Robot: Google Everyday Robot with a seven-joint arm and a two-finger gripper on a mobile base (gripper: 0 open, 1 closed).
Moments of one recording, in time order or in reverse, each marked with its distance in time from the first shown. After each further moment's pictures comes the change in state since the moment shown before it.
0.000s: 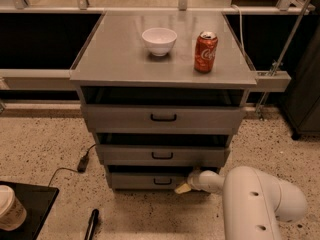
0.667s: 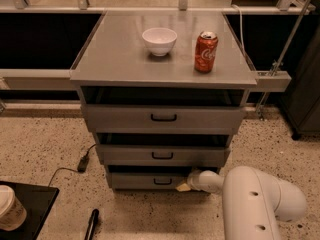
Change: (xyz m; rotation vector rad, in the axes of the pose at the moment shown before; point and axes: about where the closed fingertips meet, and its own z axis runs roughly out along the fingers) arm 0.000 0.000 0.000 0.000 0.000 0.000
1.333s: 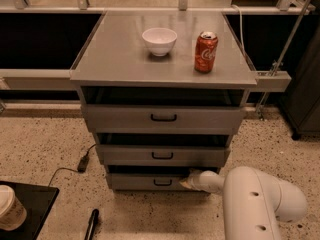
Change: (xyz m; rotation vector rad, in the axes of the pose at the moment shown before) arm 0.000 0.000 0.000 0.000 0.000 0.000
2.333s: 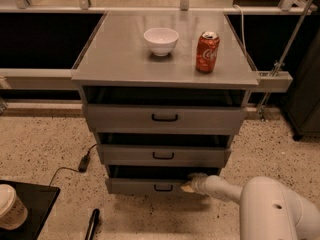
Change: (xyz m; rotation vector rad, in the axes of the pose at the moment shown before) arm 0.007 0.002 -0.014 0.002 -0.057 0.016
